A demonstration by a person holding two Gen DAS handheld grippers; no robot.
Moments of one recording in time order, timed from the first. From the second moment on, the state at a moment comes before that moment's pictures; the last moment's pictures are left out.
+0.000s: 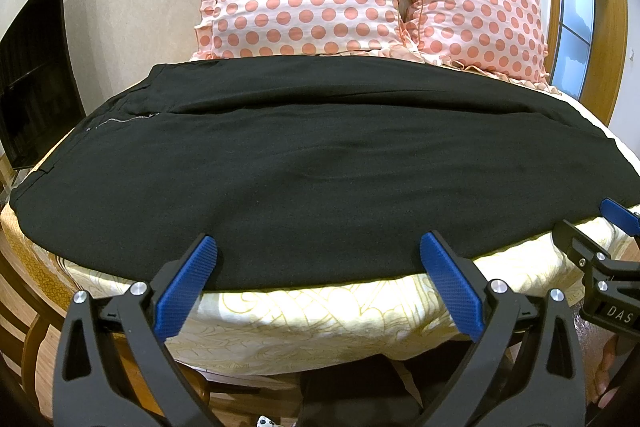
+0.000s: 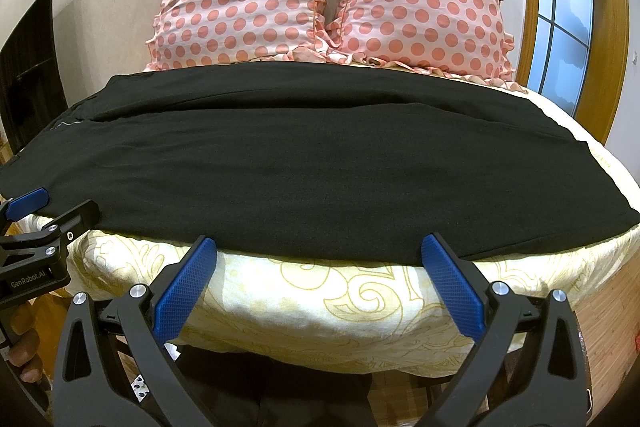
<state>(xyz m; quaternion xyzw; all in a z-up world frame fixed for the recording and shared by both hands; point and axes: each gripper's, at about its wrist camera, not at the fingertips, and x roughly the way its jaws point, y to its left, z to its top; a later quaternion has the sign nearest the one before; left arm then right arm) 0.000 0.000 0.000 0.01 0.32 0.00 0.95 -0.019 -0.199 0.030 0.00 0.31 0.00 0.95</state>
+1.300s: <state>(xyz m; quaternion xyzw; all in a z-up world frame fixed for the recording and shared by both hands) 0.003 0.001 0.001 0.02 0.33 -0.01 0.94 -0.014 -0.208 0.024 -0.01 0.31 0.03 0.95</state>
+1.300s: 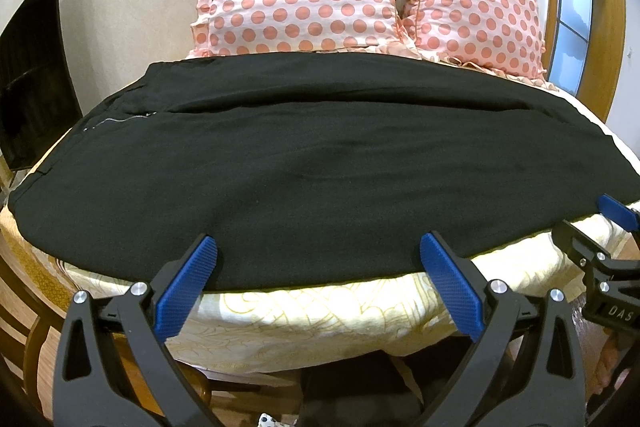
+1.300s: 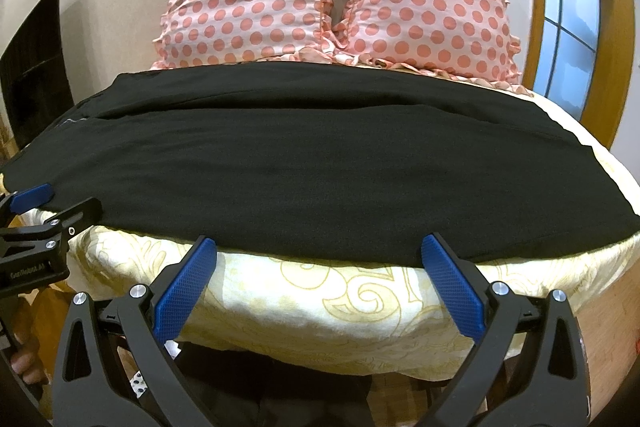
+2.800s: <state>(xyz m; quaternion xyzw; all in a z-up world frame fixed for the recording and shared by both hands) 0.099 0.047 0.024 -0.06 0.35 0.00 0.93 0.314 -0.529 0.044 0.20 0.42 -0.36 0.81</state>
